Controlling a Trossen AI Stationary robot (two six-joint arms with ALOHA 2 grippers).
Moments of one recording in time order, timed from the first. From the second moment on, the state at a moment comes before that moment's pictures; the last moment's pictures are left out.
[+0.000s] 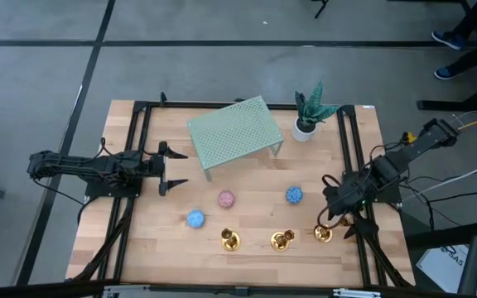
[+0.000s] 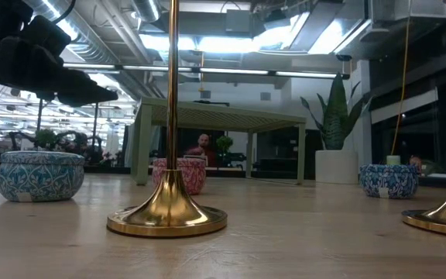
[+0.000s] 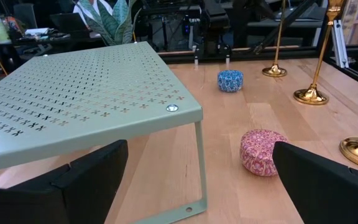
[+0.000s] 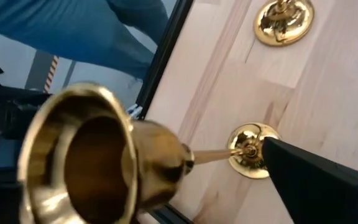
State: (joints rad) left arm 0.00 0.20 0.01 0.03 -0.14 0.04; right arm 0.60 0.86 0.74 -0.82 -0.38 0.38
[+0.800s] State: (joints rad) left arm 0.00 0.20 0.01 0.03 -0.14 0.04; right arm 0.61 0.86 0.74 -0.77 -0.23 0.44
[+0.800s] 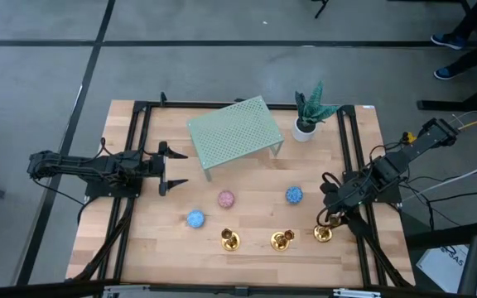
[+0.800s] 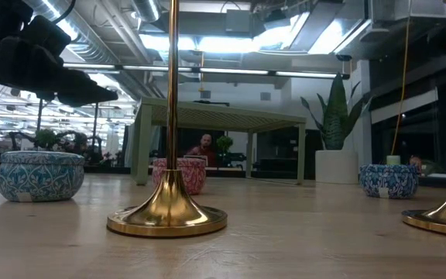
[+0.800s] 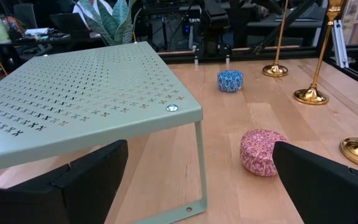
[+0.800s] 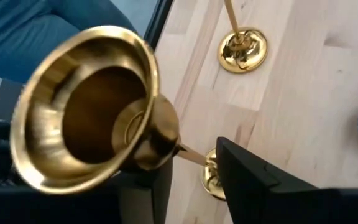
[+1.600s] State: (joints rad) left arm 0.00 0.20 0.01 0.03 -0.14 0.04; right arm 0.61 0.86 0.74 -0.66 -0.20 0.47
